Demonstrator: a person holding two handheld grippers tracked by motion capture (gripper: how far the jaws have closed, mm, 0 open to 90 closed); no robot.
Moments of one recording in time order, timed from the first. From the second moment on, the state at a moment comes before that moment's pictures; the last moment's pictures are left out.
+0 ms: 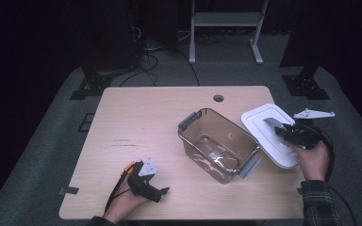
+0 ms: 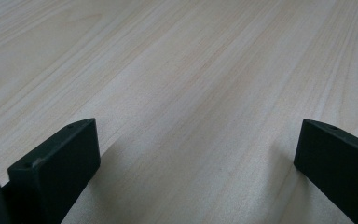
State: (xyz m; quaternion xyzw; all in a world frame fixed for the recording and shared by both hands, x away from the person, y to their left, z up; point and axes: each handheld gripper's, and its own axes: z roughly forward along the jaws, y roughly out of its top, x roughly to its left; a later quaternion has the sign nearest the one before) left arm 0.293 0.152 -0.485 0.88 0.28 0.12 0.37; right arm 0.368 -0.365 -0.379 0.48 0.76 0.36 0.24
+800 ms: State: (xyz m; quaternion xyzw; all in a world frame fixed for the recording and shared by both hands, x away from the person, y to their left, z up) left arm 0.293 0.152 -0.485 0.88 0.28 0.12 0.37; right arm 0.381 -0.347 -0.409 0.47 0.78 0.35 0.22
